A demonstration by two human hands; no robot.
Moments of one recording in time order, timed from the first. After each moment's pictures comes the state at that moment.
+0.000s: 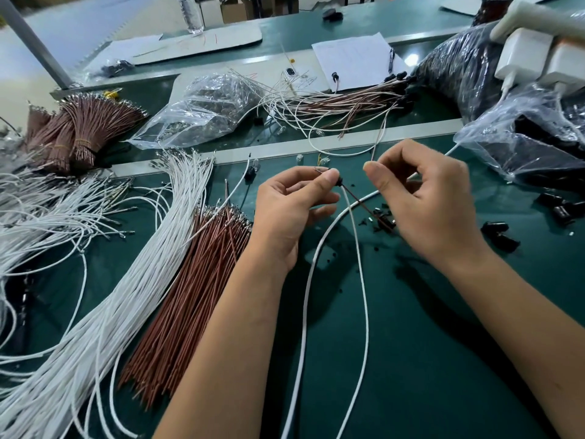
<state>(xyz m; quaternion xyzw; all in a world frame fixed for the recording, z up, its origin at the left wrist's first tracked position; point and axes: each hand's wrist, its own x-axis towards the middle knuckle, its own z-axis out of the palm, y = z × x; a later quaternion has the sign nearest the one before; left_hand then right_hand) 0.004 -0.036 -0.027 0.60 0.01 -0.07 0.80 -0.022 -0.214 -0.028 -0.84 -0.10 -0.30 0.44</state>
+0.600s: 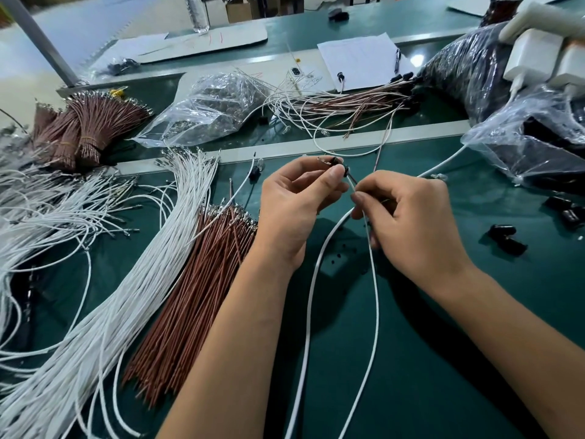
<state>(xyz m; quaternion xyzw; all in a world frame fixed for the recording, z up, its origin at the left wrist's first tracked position) 0.003 -0.039 -0.027 0.57 -0.04 -0.03 0.82 -0.033 -0.191 -0.032 -0.87 -0.09 -0.22 0.43</state>
